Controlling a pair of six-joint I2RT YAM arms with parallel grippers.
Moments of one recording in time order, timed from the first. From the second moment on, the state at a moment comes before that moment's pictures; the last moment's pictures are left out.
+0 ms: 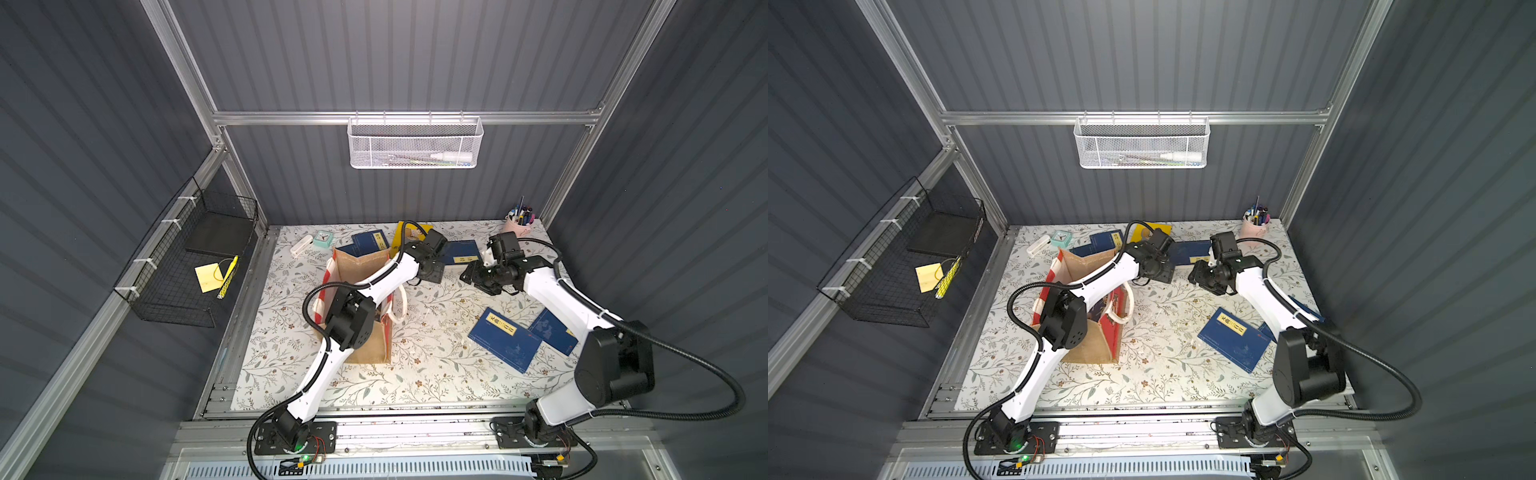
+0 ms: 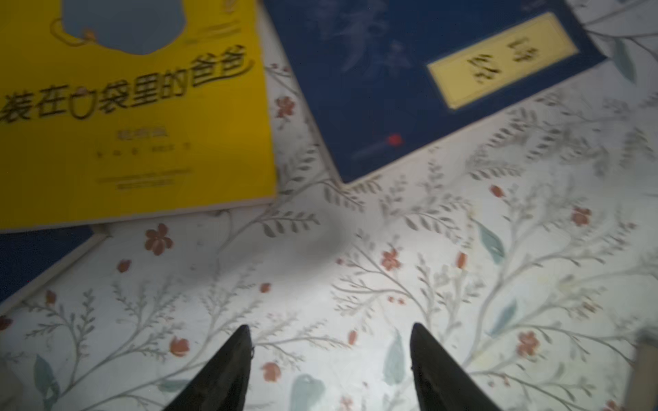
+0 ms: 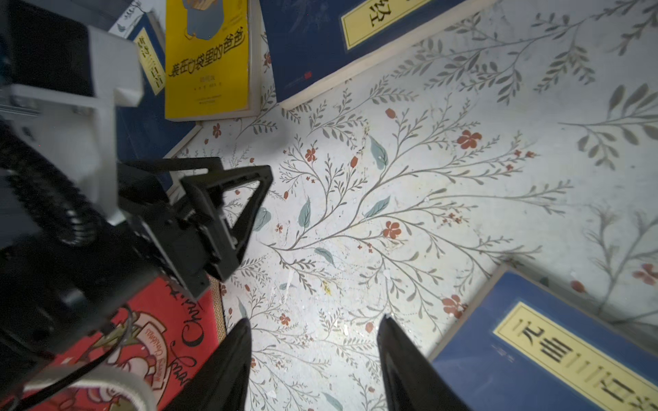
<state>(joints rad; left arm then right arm) -0.69 2.50 2.30 -0.83 -0.09 -0.33 0.24 1.62 1.24 -0.63 -0.23 0.59</state>
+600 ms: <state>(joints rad) -0.53 2.54 2.29 -0.59 -0.15 -0.35 0.34 2.13 1.69 -0.49 -0.23 0.63</state>
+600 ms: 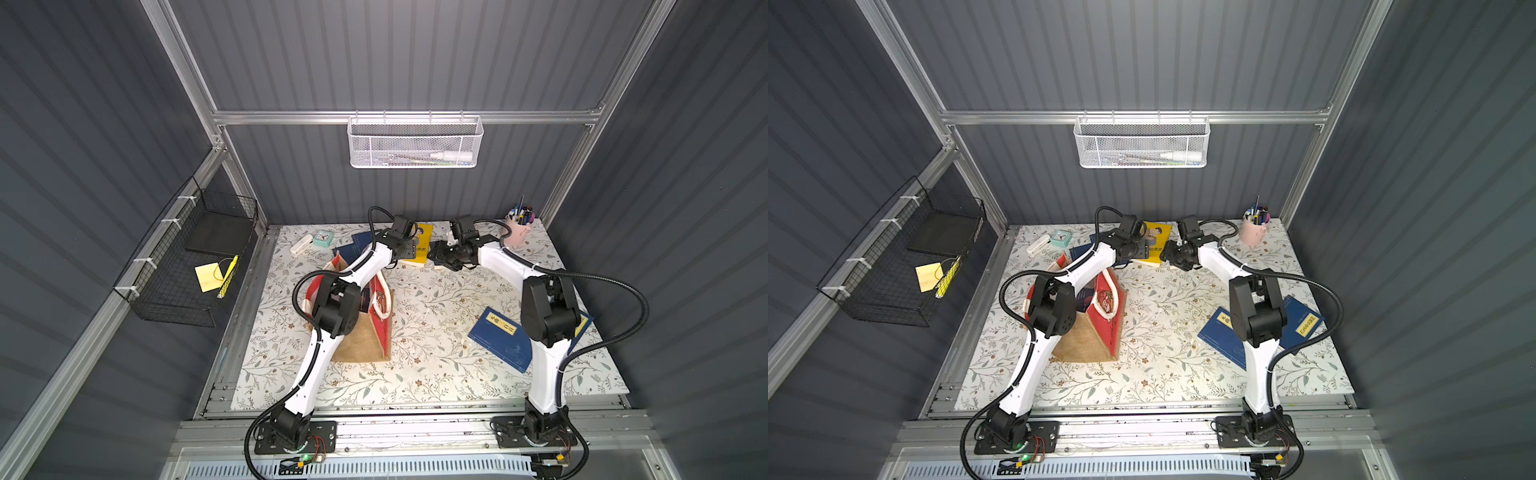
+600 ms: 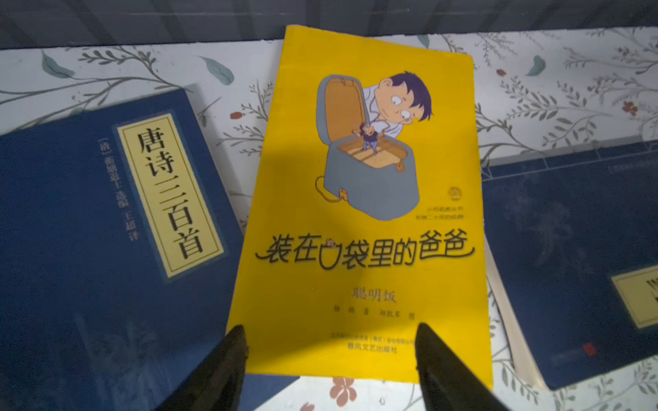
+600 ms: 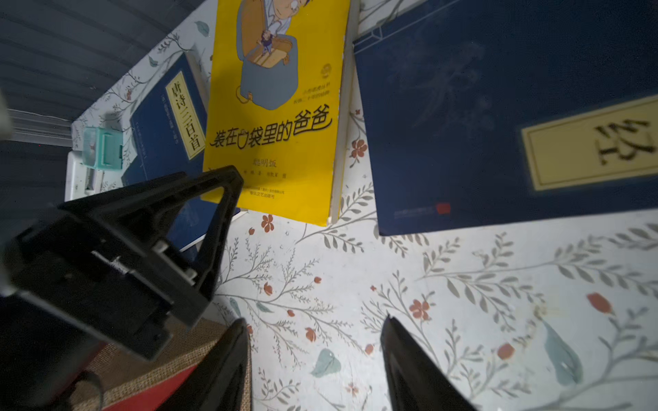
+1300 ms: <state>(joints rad) -0.43 2.60 2.24 -0.40 0.11 -0.40 0.35 2.44 2.01 -0.49 -0.20 0.65</state>
